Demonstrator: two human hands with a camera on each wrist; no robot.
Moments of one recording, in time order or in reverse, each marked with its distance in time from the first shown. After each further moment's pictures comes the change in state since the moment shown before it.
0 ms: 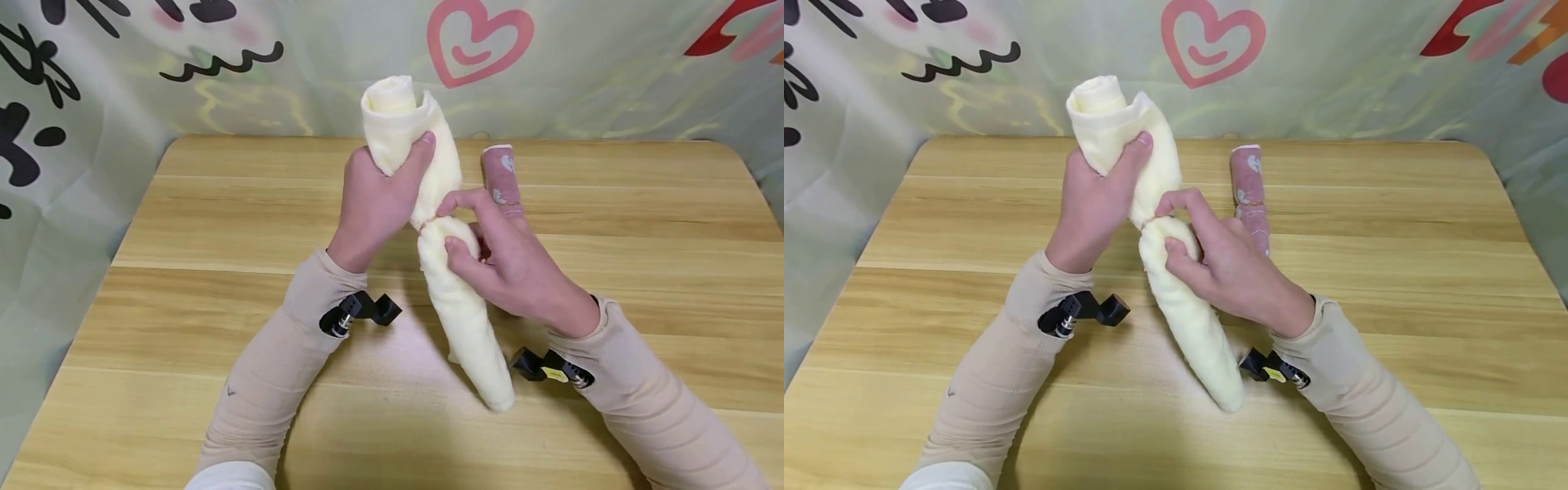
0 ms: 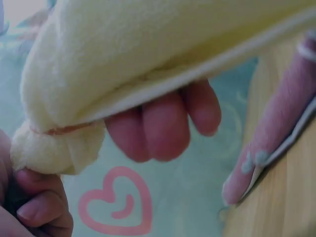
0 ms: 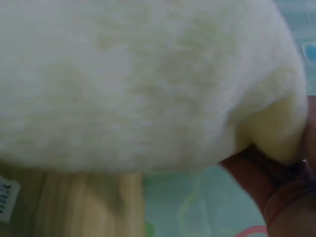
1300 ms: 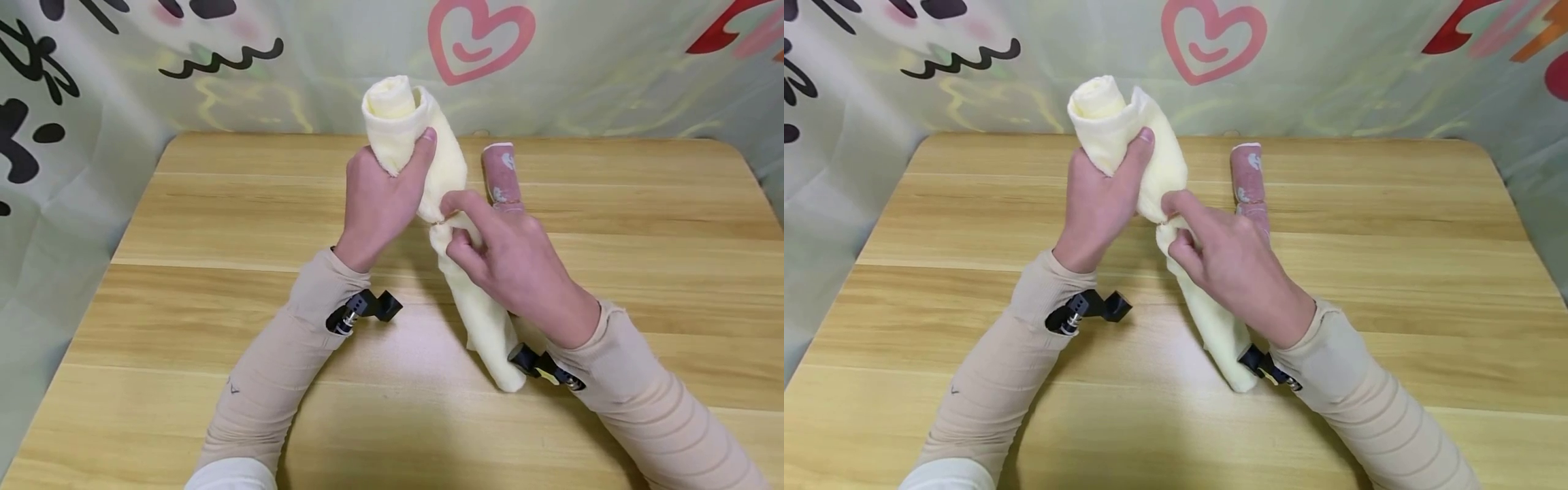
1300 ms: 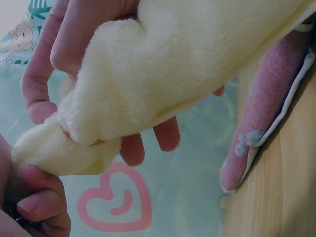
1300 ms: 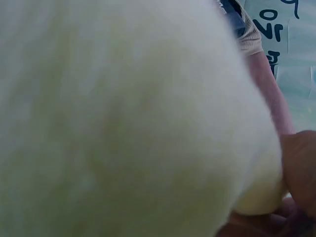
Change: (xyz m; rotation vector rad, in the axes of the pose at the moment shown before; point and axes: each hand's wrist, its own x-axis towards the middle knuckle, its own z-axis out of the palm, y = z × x) left_hand 0.000 -0.001 0.006 0.155 0.069 0.028; right_hand 0.002 -0.002 -0.001 -0.508 0.096 -0.131
